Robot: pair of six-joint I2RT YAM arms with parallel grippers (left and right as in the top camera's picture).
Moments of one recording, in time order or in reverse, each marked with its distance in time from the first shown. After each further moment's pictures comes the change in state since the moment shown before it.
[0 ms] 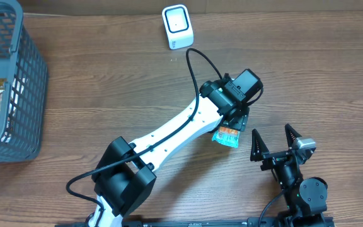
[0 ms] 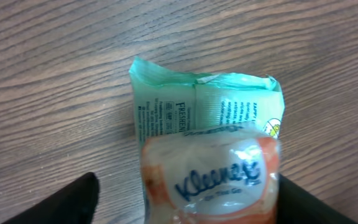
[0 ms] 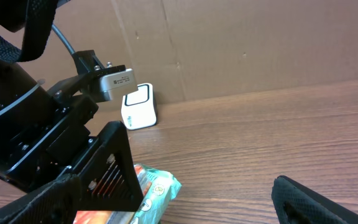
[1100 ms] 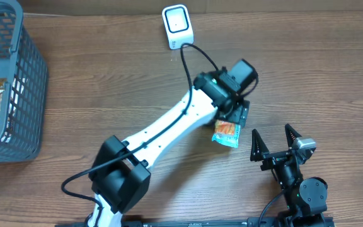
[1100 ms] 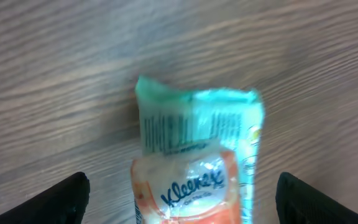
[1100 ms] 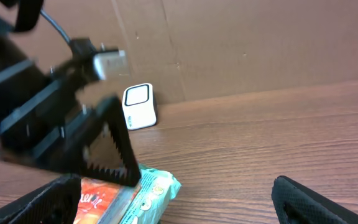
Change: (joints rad) left arm 0.057 0.000 0.067 -0.041 0.091 0.035; right arm 0.000 0.000 0.000 0.000 -0.001 0.000
